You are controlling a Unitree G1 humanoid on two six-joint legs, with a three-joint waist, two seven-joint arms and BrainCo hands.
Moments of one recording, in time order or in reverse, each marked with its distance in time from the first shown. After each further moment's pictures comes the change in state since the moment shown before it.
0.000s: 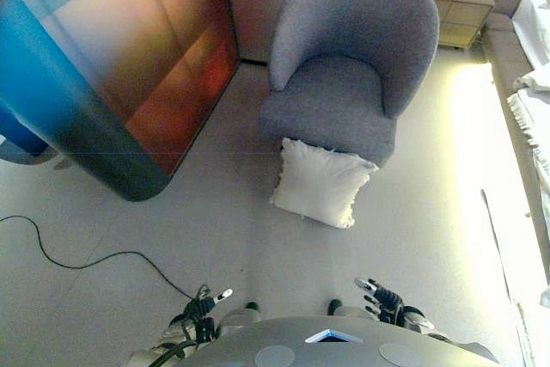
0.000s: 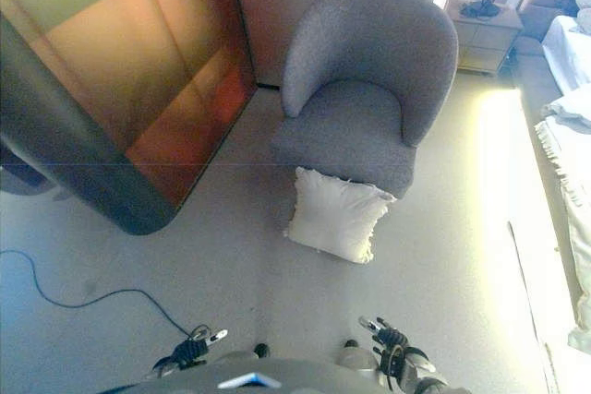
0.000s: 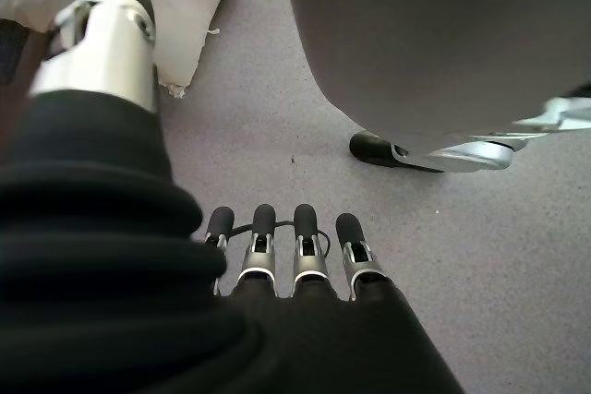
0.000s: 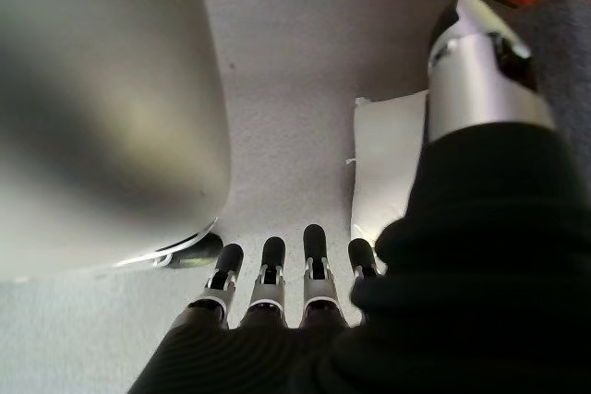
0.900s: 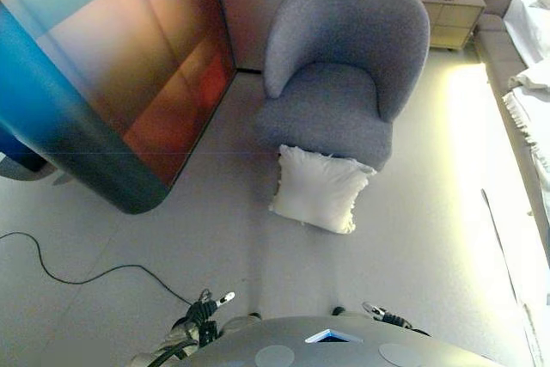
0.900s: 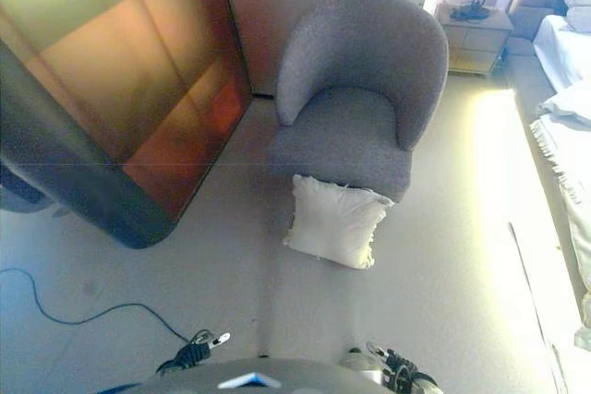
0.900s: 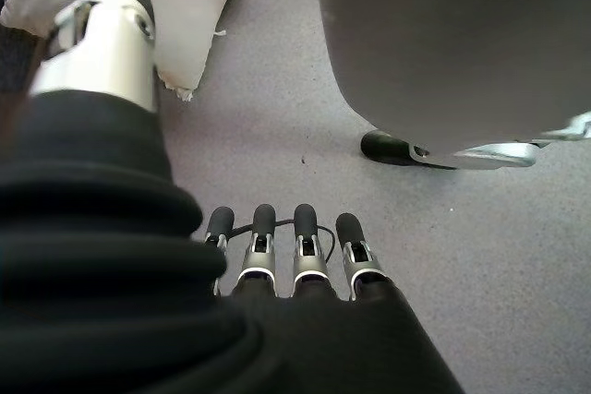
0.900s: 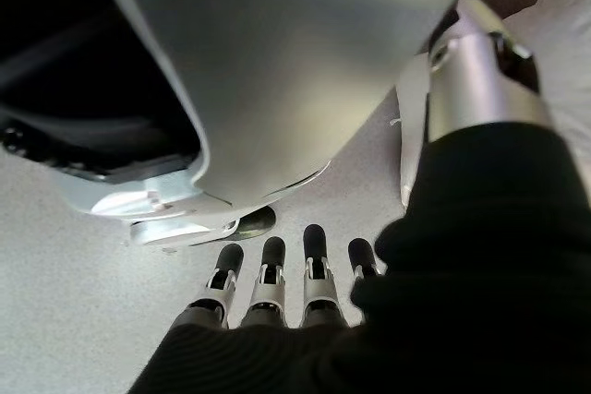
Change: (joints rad) left arm 0.012 -0.015 0.021 0.001 0.007 0.009 0.006; right arm 0.066 -0.006 -0.059 0.042 0.022 0.049 -0.030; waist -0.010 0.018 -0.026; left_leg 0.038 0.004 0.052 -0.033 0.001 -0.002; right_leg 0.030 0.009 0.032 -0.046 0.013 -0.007
